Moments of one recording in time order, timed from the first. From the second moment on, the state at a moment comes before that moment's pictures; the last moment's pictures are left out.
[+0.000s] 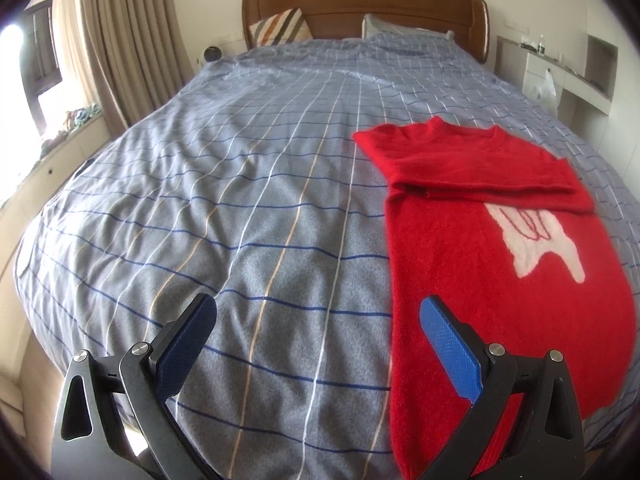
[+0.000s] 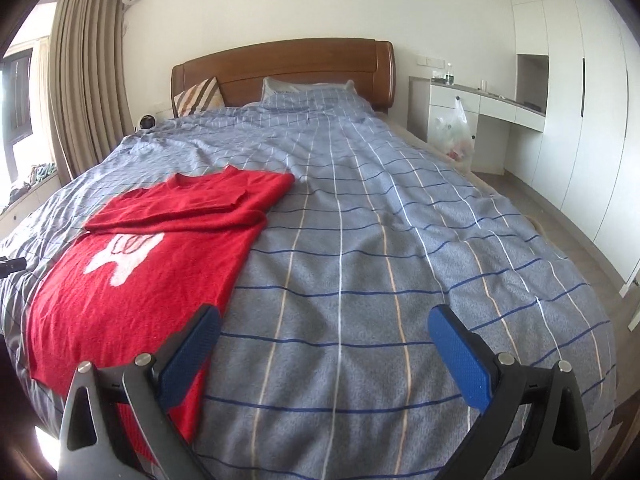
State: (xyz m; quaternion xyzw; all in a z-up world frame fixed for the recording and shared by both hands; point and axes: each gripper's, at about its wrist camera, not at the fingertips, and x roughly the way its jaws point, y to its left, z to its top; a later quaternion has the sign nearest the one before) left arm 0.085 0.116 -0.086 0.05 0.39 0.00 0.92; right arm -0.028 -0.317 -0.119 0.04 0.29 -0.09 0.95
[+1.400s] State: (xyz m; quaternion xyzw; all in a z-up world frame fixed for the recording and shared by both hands) left arm 0.003 0.107 -0.158 -0.16 0.57 -0.17 0.78; right arm -0.042 -0.259 -0.204 0.22 0.53 0.15 0.80
